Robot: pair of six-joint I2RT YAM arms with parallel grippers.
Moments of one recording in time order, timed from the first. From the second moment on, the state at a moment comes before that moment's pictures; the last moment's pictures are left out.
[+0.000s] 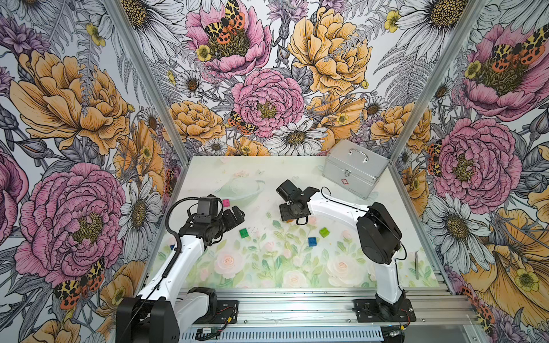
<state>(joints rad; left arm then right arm) -0.10 1.07 0.70 -0.53 0.21 -0.63 0.76 2.04 1.57 -0.74 0.12 0.50</state>
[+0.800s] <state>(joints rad) -0.10 1.07 0.70 -0.53 0.21 -0.63 0.76 2.05 1.55 -0.70 0.07 0.46</state>
